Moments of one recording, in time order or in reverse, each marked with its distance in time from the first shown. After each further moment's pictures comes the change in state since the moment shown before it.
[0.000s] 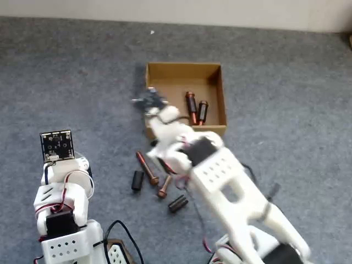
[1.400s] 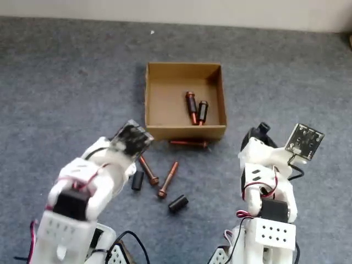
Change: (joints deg) left arm 32.4 28.7 -28.3 9.1 -22.9; right arm 45.2 -45.4 45.9 -30.9 -22.9
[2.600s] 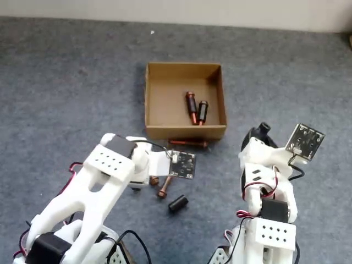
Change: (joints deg) left arm 8.1 42.4 -9.7 0.0 -41.9; right arm 0.3 0.0 0.0 0.0 0.0
